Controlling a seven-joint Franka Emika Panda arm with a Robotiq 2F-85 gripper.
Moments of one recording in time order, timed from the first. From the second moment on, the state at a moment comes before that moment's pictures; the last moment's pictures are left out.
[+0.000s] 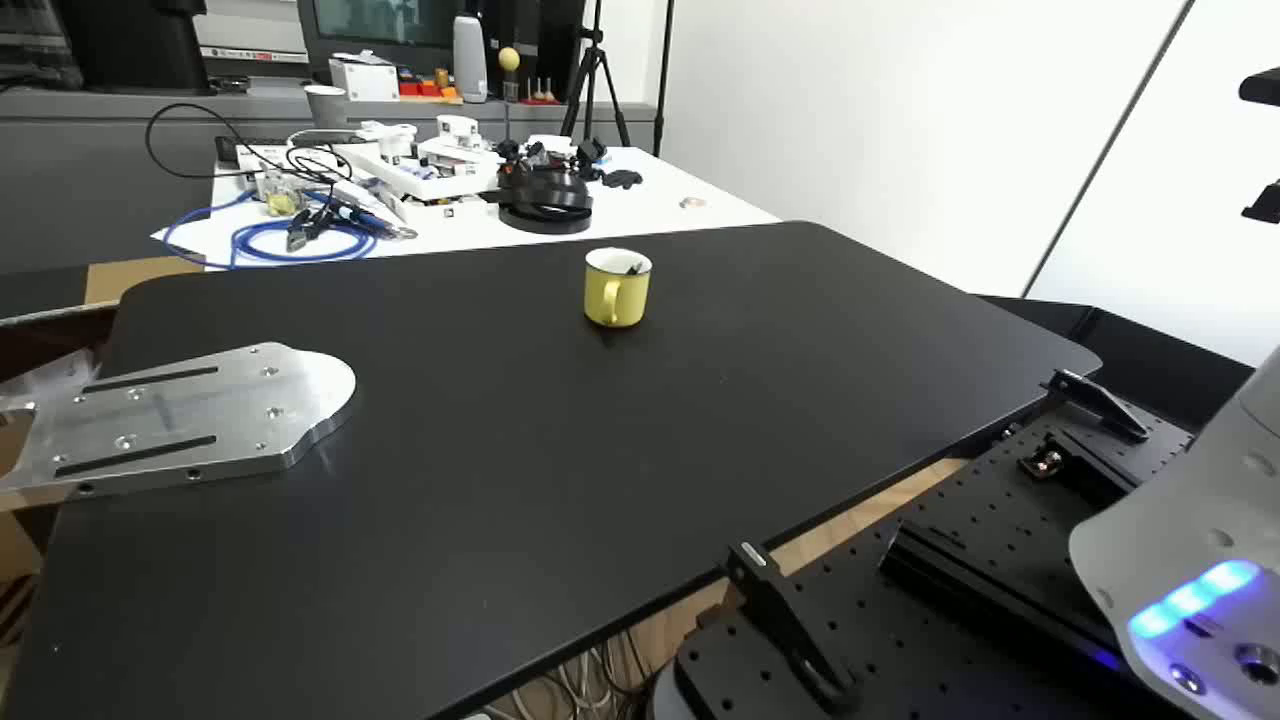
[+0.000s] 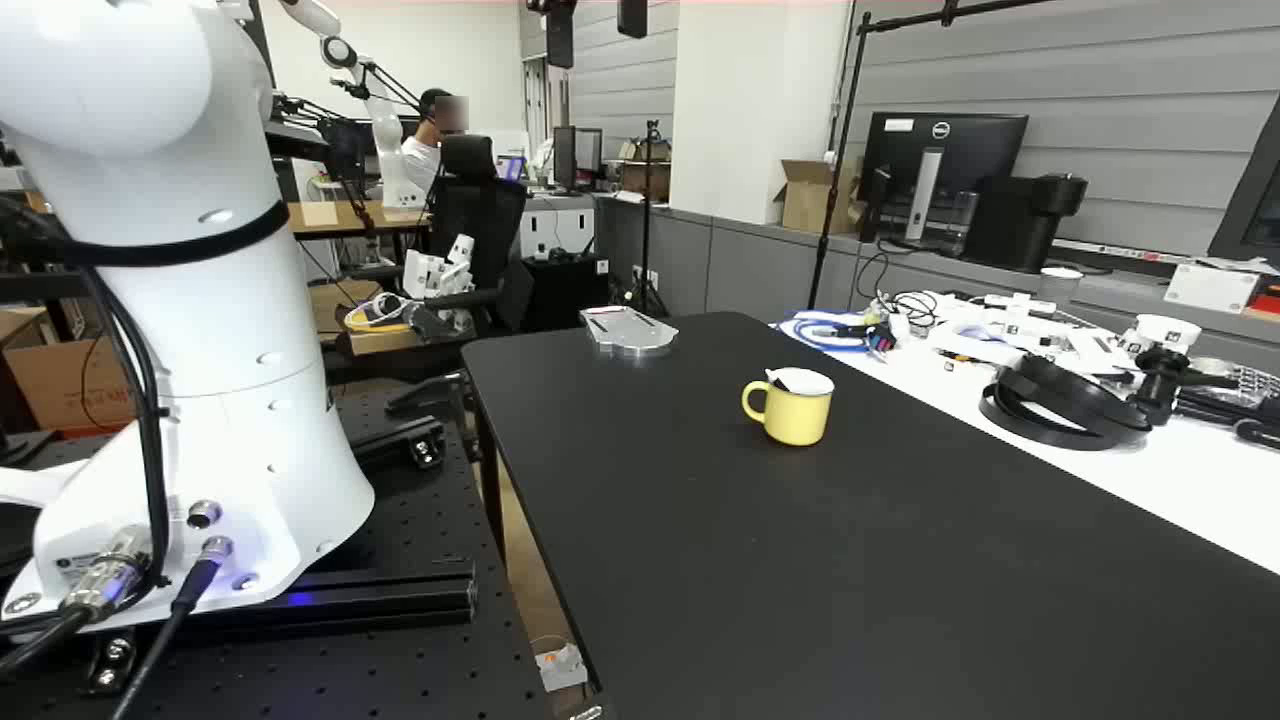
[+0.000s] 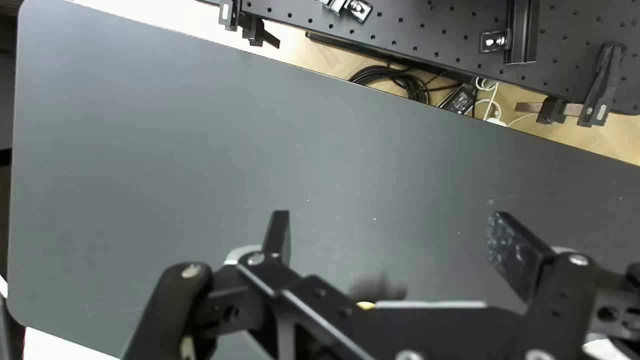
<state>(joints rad) 0.01 -0.88 0.02 -2.57 -0.14 1.65 -0.20</state>
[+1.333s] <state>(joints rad) 0.01 -0.87 0.01 -2.57 -0.14 1.66 -0.20</state>
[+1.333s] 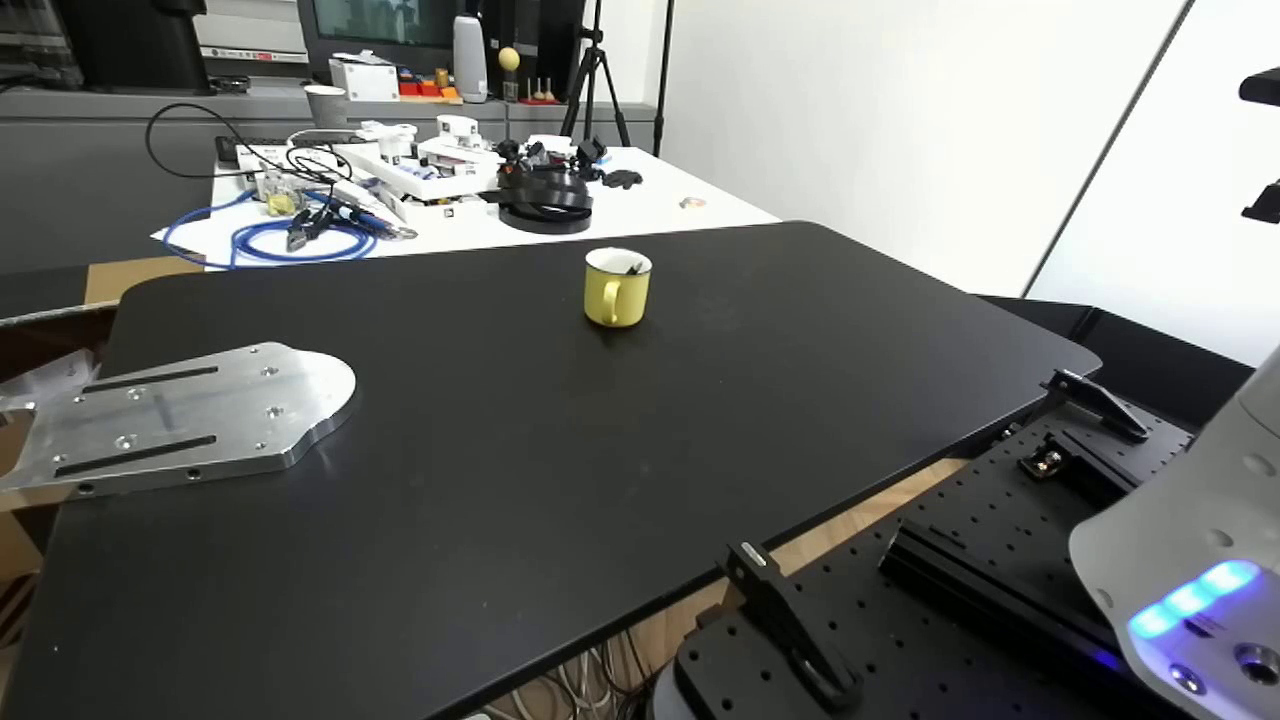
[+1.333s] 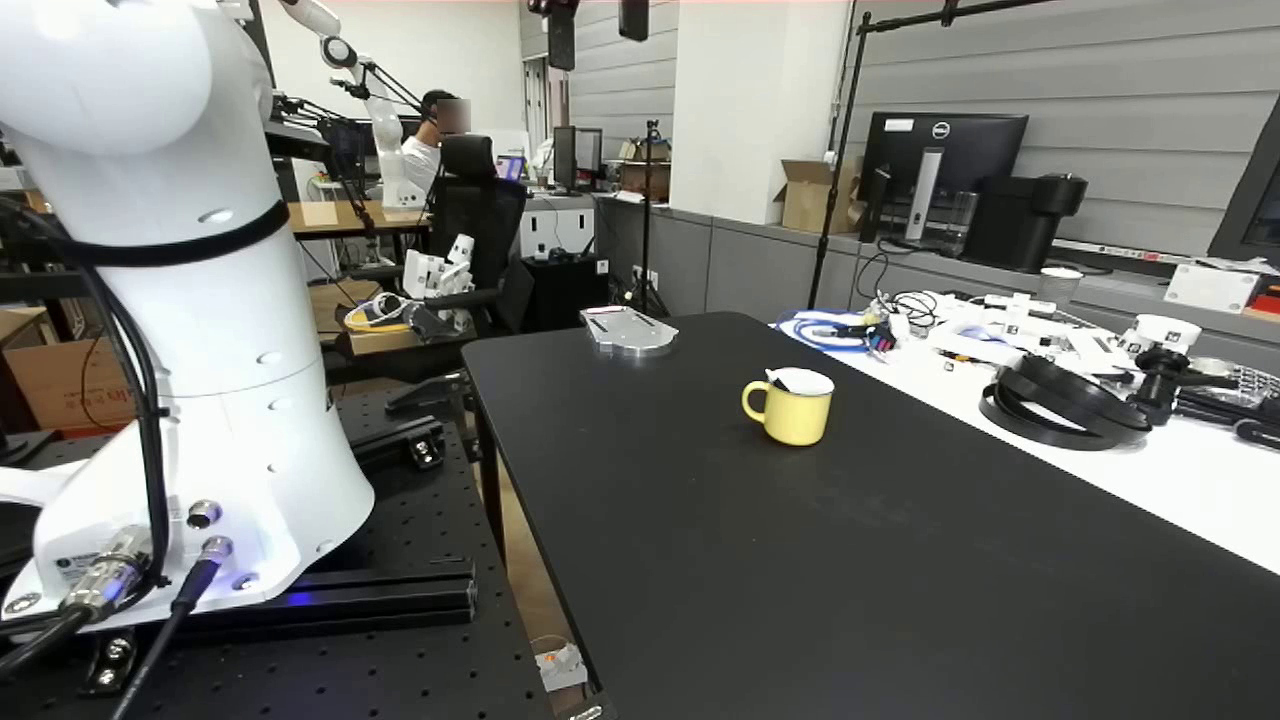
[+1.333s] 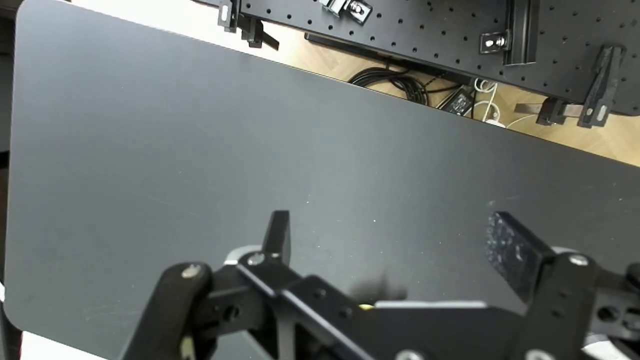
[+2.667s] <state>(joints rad) 0.03 0.11 0.04 -1.93 -0.28 1.64 0.04</state>
